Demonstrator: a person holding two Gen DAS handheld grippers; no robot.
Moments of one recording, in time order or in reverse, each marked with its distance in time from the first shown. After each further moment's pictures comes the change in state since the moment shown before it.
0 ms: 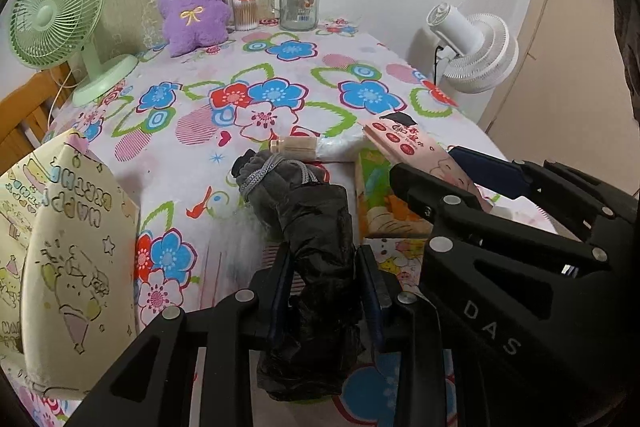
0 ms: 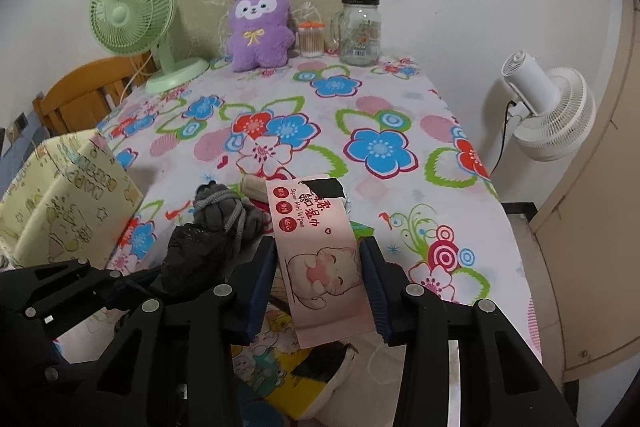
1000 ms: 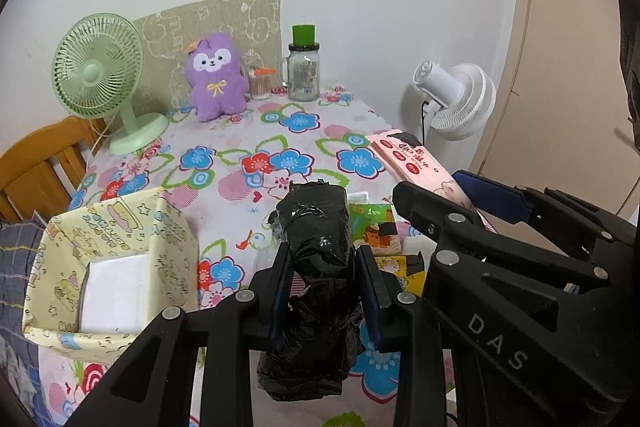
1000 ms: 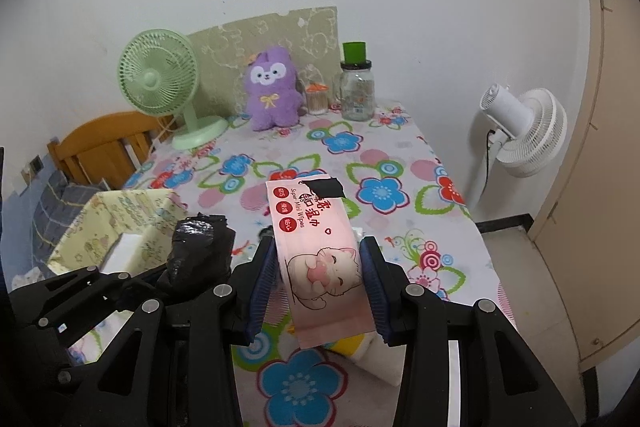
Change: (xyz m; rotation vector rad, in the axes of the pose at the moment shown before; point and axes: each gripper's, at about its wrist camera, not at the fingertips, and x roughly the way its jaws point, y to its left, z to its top) left arm -0.102 -0.004 -0.007 0.031 -0.194 0.029; right arm -0.102 0.029 0.004 0.073 -0.151 0.012
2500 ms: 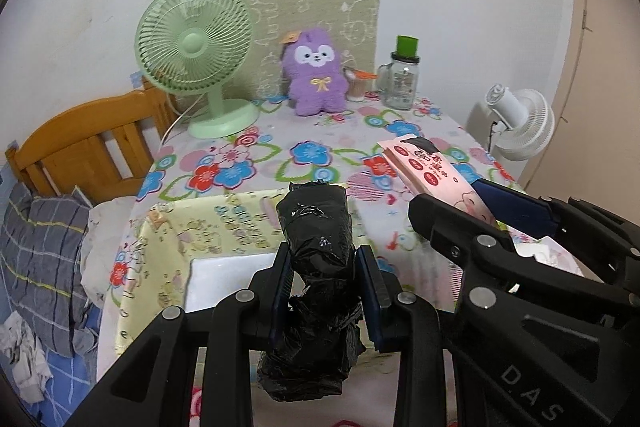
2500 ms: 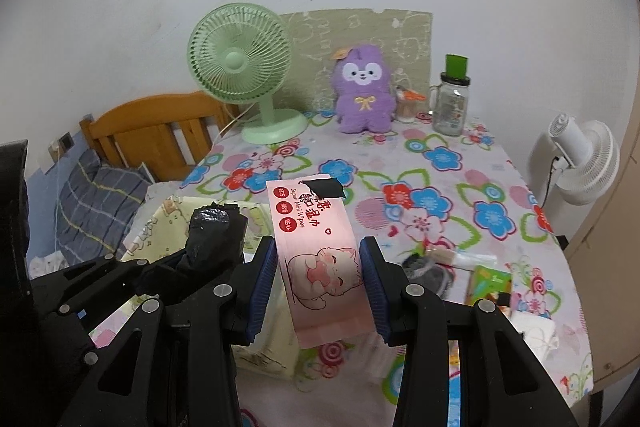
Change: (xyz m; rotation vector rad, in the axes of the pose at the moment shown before) left arm -0.019 0.149 -0.008 -0.103 -0.001 0.119; right arm 0.035 0.152 0.023 -0.095 0.027 0.102
